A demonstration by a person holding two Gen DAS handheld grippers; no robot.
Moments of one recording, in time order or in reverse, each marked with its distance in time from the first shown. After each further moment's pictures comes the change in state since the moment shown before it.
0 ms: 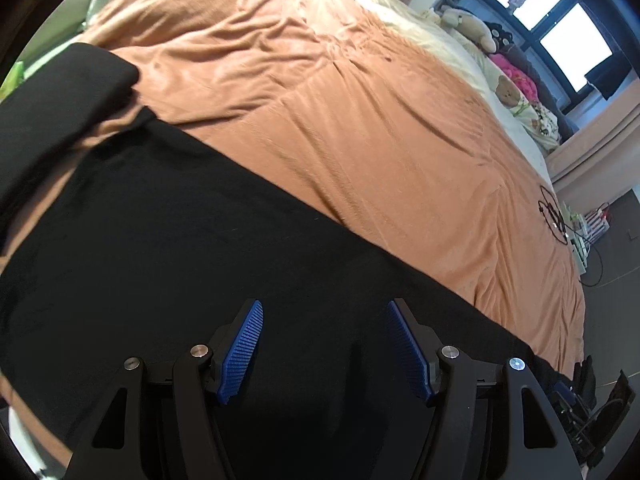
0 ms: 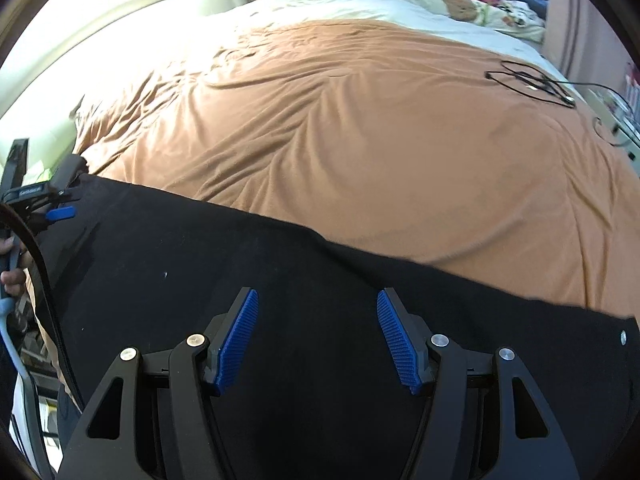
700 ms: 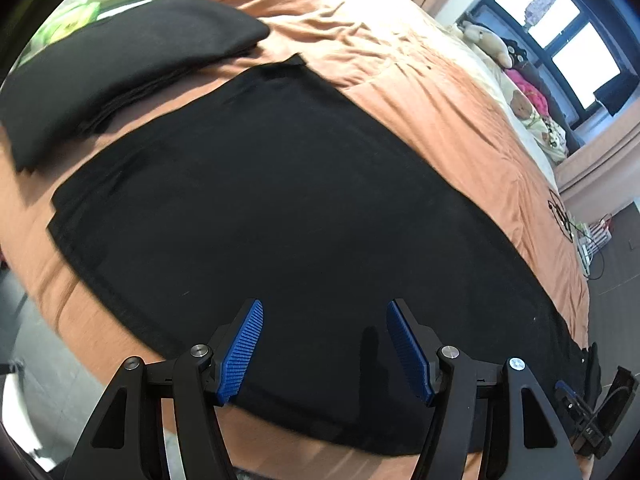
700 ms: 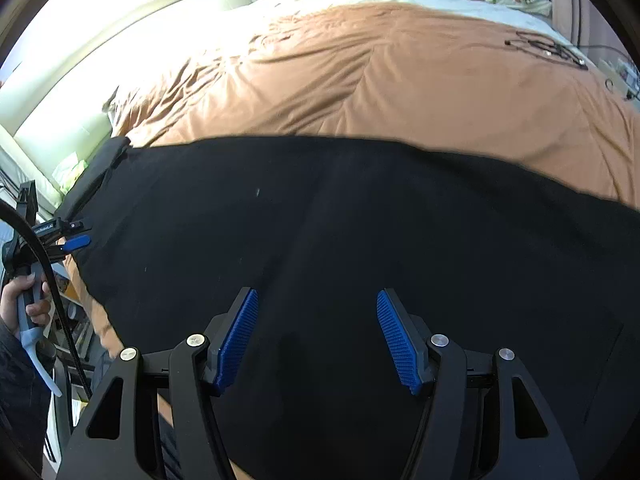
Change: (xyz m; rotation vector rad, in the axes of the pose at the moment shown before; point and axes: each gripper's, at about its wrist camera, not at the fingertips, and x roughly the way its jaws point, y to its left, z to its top) left arm -0.046 0.107 -0.082 -0.063 -0.024 0.006; right arm -0.020 0.037 -0.071 0.040 0.033 0.122
